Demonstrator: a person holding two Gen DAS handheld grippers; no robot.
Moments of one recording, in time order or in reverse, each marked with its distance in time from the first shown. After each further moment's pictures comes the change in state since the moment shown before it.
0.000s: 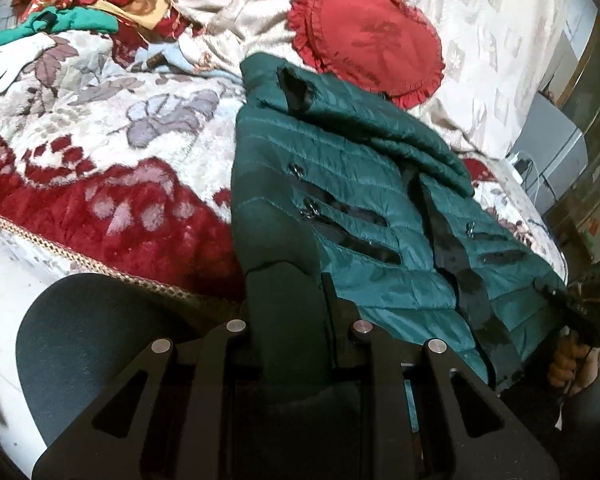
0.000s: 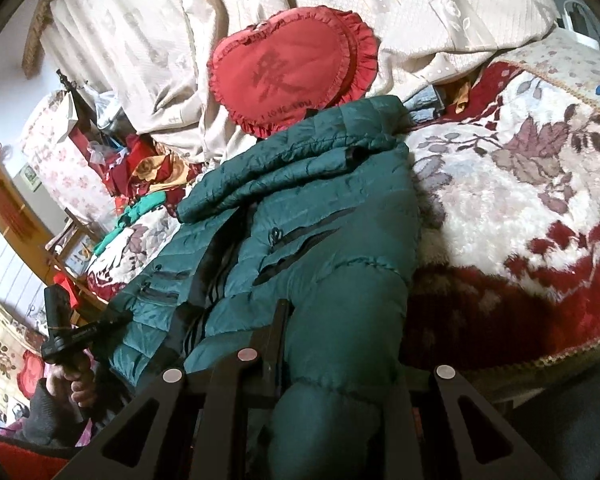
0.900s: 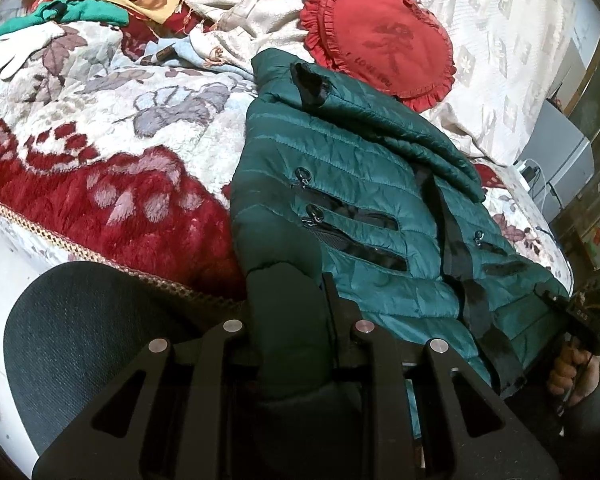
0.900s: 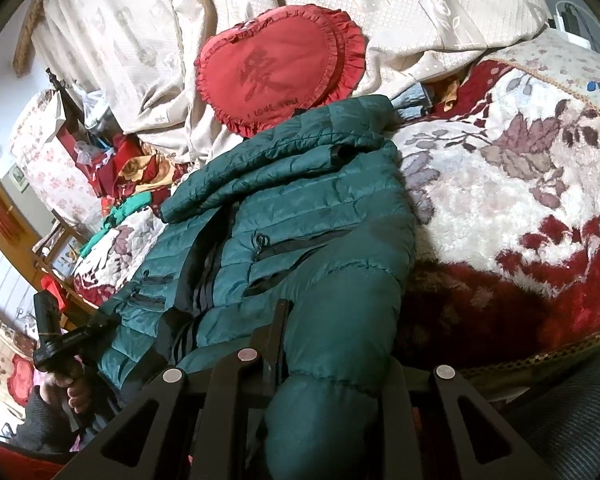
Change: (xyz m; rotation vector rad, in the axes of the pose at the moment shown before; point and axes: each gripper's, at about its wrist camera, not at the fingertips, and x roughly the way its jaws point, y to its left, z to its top) left arm 0.013 0.002 -0.005 -0.027 0.001 0.027; right arm 0.012 -0.003 -0.001 0.004 -0.003 -0.053
